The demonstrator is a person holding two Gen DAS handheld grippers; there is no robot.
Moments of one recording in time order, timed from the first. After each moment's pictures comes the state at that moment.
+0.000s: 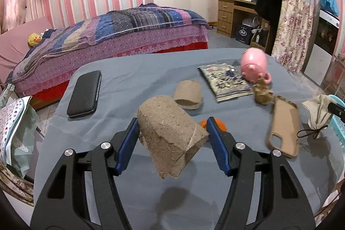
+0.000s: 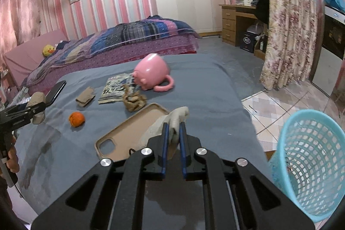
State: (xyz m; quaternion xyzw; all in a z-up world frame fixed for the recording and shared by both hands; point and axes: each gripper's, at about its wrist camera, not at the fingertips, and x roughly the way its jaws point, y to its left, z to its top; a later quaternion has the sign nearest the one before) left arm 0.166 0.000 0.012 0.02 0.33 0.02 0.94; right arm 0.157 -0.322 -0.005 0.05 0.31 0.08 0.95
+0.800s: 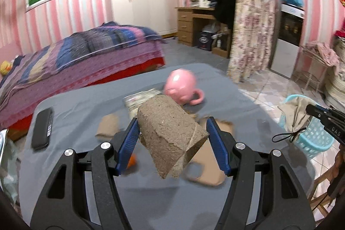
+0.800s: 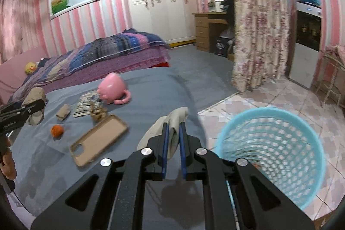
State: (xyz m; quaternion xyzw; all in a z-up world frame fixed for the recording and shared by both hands) left arm 0.167 -0.135 0.052 0.05 0.29 -0.11 0.95; right arm 0.123 -0.400 0.014 0.07 0.27 -0.01 0.96
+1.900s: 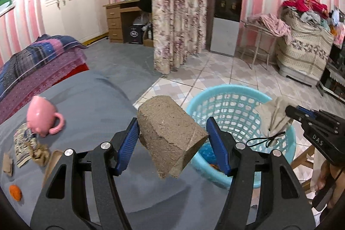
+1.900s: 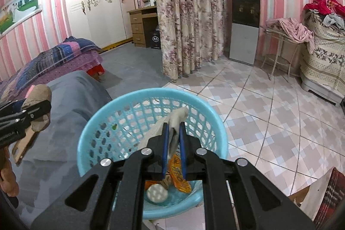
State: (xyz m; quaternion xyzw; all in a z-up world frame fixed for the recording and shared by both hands) left arm 0.175 -0.378 0.009 0.11 0.31 -0.30 0.90; right arm 0.076 -0.563 -0.016 0.10 0.30 -0.19 0.93
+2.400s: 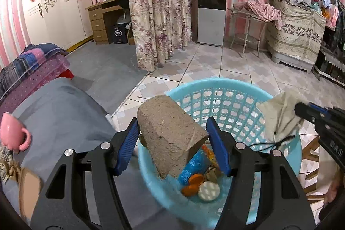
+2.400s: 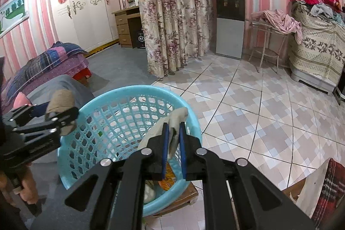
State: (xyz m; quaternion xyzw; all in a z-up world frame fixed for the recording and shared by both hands) left arm 0.191 -0.458 -0.026 0.14 0.31 -0.33 0.88; right arm 0.064 -0.590 -0.028 0.13 0.29 -0.23 0.92
